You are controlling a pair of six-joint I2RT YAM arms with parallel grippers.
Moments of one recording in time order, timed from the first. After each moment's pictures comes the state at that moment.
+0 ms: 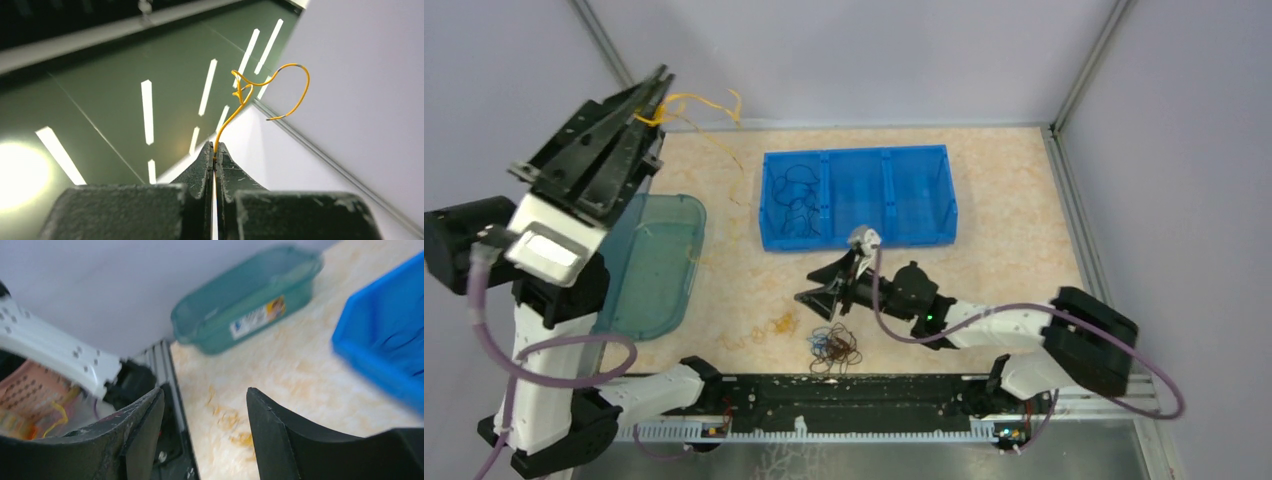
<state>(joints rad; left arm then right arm) -0.59 1.07 1.85 0.28 0.60 0.58 1.11 1.43 0.53 0.97 -0.17 0.47</state>
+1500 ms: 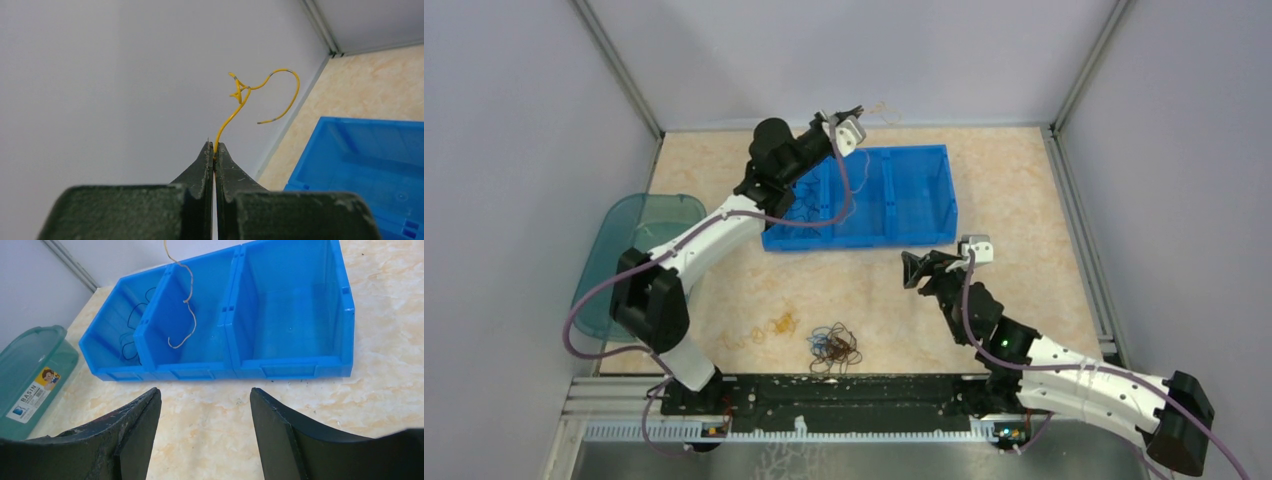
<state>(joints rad) -0.59 1.64 1.37 0.52 0.31 0.65 1.00 0.63 0.31 0.27 0.74 0.41</state>
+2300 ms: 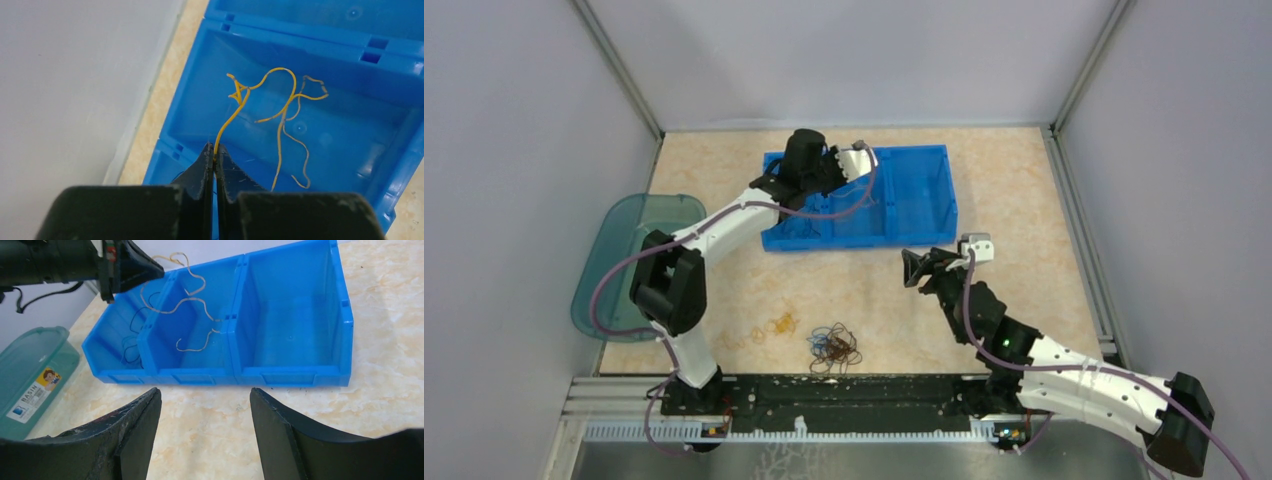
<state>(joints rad) -0.58 1.78 1.39 -0.03 0.11 0.74 1.00 0.62 0.32 0.29 0.73 0.36</state>
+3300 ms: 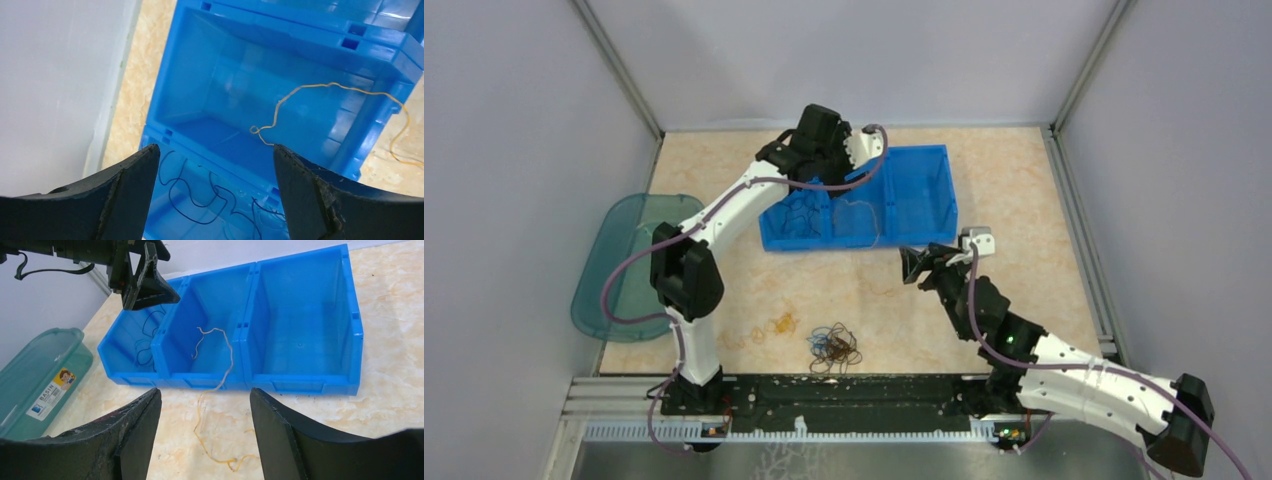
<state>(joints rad) -0.59 1.93 1.81 -0.55 0.07 0.71 1.00 0.62 0.39 0.23 0.70 0.36</state>
